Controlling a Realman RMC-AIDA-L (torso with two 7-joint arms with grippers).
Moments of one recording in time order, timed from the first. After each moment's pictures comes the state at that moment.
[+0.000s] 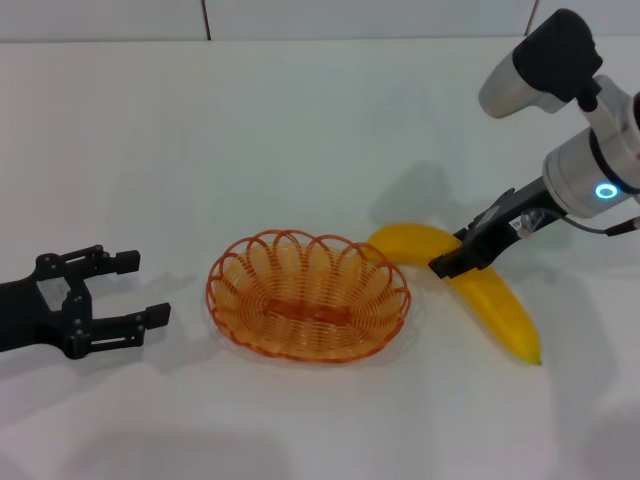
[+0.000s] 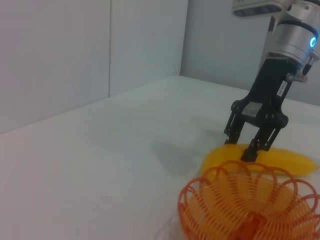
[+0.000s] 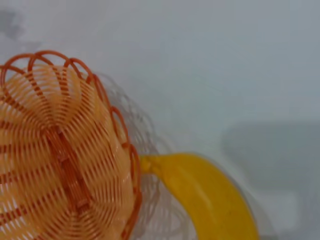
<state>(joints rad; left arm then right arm) -0.33 -2.03 0.72 0.73 1.99 1.60 -1.19 0.65 2.03 -1.36 -1.01 -2.43 -1.37 2.37</state>
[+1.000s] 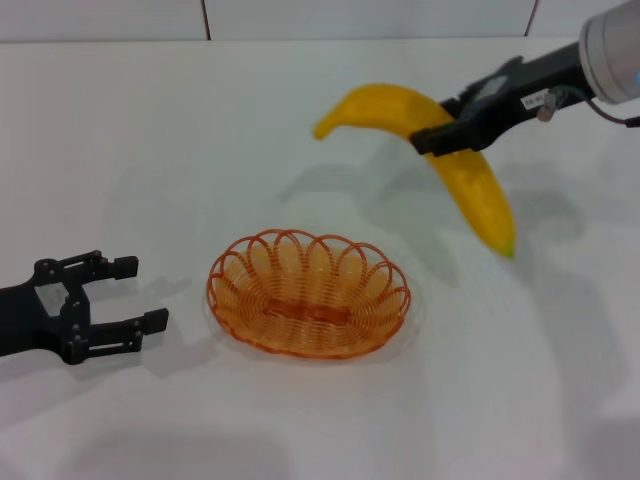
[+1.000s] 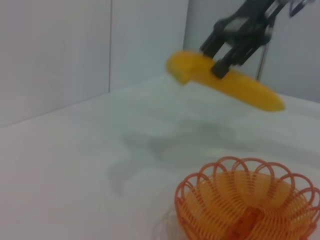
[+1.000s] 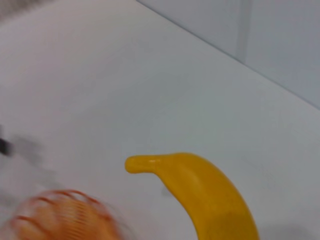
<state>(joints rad) -0.32 -2.03 0.72 0.73 2.00 1.60 -1.19 0.62 2.02 -1.22 -1.34 -2.33 -1.45 2.36</state>
